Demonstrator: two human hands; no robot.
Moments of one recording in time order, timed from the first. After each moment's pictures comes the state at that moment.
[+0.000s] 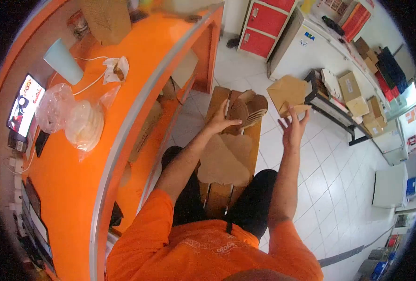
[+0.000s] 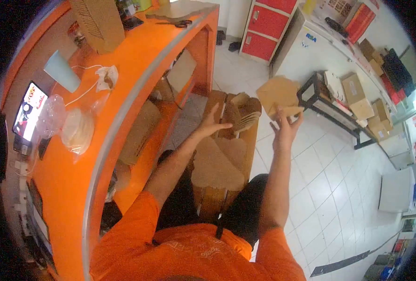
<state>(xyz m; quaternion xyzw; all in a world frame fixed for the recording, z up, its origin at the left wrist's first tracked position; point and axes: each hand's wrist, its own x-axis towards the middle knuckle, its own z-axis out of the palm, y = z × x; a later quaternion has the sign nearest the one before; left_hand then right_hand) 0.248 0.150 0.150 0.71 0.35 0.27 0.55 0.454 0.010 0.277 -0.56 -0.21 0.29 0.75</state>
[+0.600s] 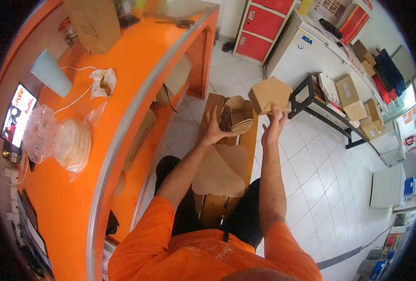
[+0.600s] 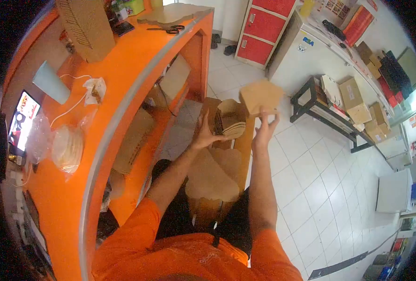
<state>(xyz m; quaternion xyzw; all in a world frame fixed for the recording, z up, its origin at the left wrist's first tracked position) 0.269 0.160 0.106 0.75 0.44 0.34 0.35 0.453 0.082 0.204 -0.56 -0.20 0.30 0.75</state>
